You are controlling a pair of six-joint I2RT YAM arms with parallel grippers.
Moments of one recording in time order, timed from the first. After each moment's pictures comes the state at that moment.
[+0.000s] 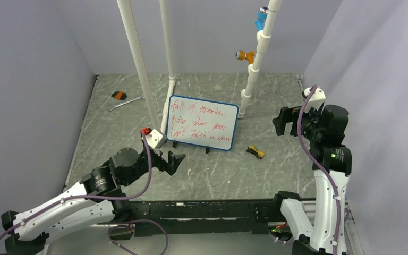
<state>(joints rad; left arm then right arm) -1.04 0.57 0.66 -0.26 -0.27 -0.14 -0.17 0.80 1.14 -0.77 -0.39 -0.12</state>
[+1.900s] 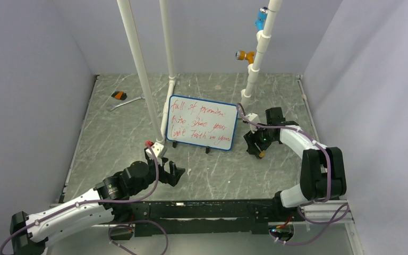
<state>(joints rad) -1.03 0.48 0.31 -0.18 -0.29 -0.41 0.10 1.45 0.82 -0.55 -0.42 -0.60</state>
